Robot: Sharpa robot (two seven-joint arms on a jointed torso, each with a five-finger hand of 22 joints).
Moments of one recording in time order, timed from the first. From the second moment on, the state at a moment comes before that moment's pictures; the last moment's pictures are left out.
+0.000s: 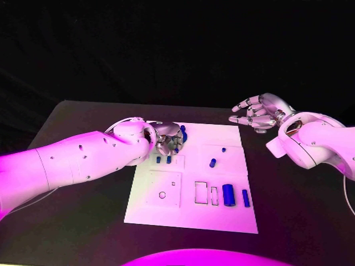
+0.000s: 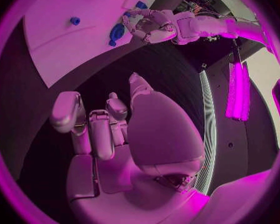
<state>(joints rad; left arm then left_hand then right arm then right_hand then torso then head) 1.18 -0.59 -0.06 1.29 -1.51 -0.05 -0.08 1.56 -0.24 0.59 0.16 0.28 0.92 0.13 0.47 0.37 0.99 0.06 0.62 0.22 1.35 -0.01 1.38 1.06 0.14 1.25 0.09 1.25 1.04 1.35 -0.93 -0.18 1.57 -0.77 -0.50 -0.03 1.41 -0.12 0.05 0.29 0.25 0.78 0.18 0.32 0.29 1.17 0.09 1.22 1.07 1.47 0.02 1.47 1.31 0.08 1.33 0.12 1.12 1.24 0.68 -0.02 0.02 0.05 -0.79</state>
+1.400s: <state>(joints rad) 1.17 -0.73 0.01 1.39 -1.43 -0.07 -0.10 1.49 -0.25 0.61 0.13 0.27 0.95 0.13 0.44 0.36 1.02 0.06 0.59 0.23 1.37 -0.01 1.40 1.08 0.12 1.27 0.09 1.28 1.08 1.34 -0.93 -0.18 1.57 -0.77 -0.50 -0.03 1.41 -0.12 0.05 0.29 0.25 0.78 0.18 0.32 0.29 1.17 0.09 1.22 1.07 1.47 0.02 1.47 1.31 0.08 1.33 0.12 1.12 1.24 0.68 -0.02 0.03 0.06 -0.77</state>
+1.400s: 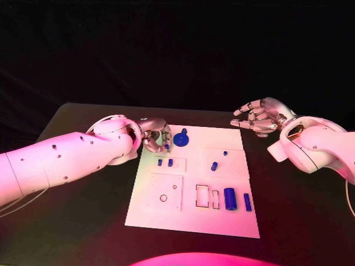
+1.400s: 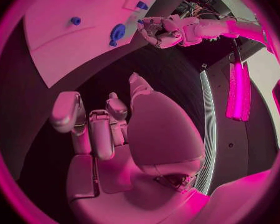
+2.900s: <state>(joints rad) 1.17 -0.70 0.00 1.34 -1.41 -0.01 -0.10 1.48 -0.25 0.61 0.14 0.27 0.95 0.12 0.44 0.36 1.02 0.05 0.58 0.23 1.37 -0.01 1.40 1.08 0.12 1.27 0.09 1.28 1.08 1.34 -0.92 -0.18 1.57 -0.77 -0.50 -0.03 1.41 -0.12 0.05 0.29 0.25 0.78 0.18 0.32 0.29 1.17 0.09 1.22 1.07 1.46 0.02 1.47 1.31 0.08 1.33 0.12 1.12 1.24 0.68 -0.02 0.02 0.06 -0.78</state>
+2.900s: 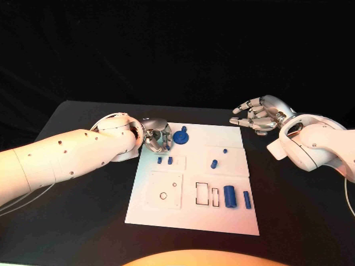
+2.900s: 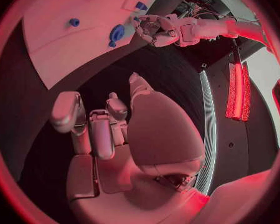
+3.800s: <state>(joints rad) 1.18 -0.68 0.00 1.32 -1.41 0.01 -0.10 1.47 -0.25 0.61 0.13 0.27 0.96 0.12 0.44 0.37 1.03 0.05 0.58 0.23 1.38 -0.01 1.40 1.09 0.12 1.27 0.09 1.28 1.08 1.34 -0.92 -0.18 1.57 -0.77 -0.50 -0.03 1.41 -0.12 0.05 0.29 0.25 0.78 0.18 0.33 0.29 1.17 0.09 1.22 1.07 1.46 0.02 1.47 1.31 0.08 1.33 0.12 1.12 1.24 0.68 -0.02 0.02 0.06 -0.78</state>
